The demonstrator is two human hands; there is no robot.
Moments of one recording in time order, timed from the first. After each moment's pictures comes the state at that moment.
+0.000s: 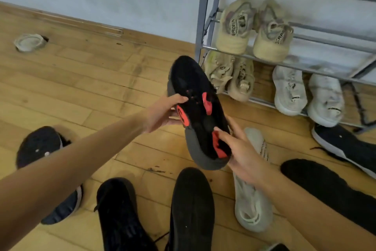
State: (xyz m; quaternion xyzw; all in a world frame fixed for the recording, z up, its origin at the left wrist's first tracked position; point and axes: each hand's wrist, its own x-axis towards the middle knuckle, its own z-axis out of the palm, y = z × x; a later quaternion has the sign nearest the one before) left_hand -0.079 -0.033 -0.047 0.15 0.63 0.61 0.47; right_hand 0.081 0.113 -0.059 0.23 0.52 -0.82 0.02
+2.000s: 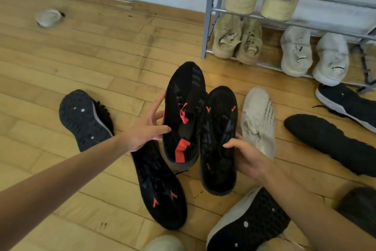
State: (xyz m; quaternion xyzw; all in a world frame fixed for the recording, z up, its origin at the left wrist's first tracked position) left_hand 0.017 -0.164 -0.077 0.13 0.65 0.61 0.44; right_hand 0.172 0.066 -0.108 0.31 0.41 -0.84 0.14
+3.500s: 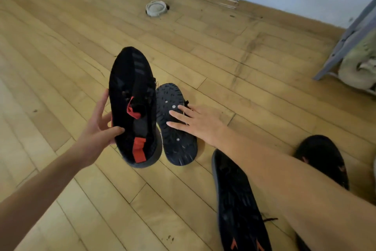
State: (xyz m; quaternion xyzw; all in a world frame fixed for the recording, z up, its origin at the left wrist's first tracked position) left_hand -0.020 -0.444 -0.064 -0.03 0.75 0.65 0.13; right_hand -0.068 -0.179 -0.128 -0.43 0.89 0.16 0.09
